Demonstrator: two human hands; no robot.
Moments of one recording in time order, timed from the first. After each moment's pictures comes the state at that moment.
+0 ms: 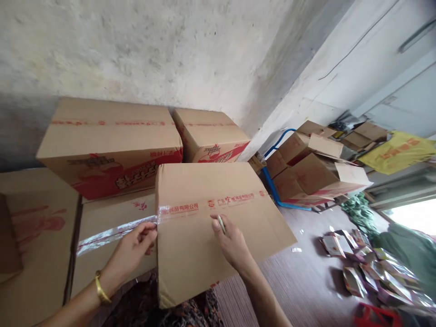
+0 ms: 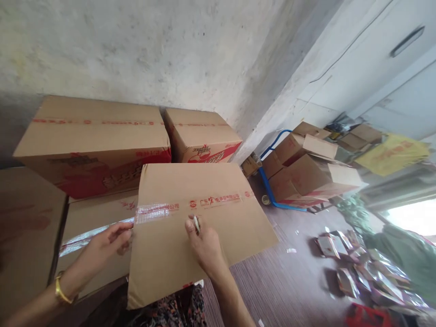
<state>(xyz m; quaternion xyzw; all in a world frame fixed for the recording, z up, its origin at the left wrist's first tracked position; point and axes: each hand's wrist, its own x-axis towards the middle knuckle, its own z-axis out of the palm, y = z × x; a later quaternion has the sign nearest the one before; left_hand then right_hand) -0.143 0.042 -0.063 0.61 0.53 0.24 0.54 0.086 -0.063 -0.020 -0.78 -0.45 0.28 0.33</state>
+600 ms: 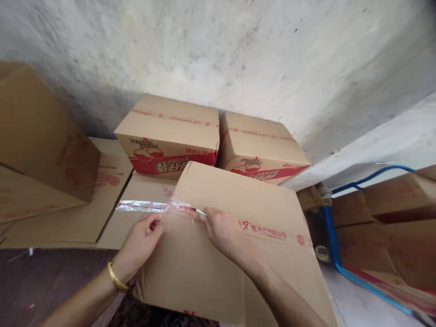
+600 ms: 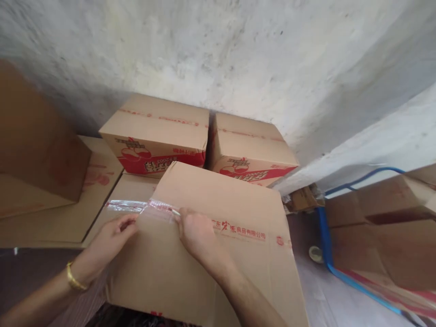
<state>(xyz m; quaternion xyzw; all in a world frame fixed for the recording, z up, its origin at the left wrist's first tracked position) -0.098 -0.007 -0.037 0.51 0.69 0.30 0.42 0.111 0.020 0.009 -0.58 -0.78 0.22 -0.03</state>
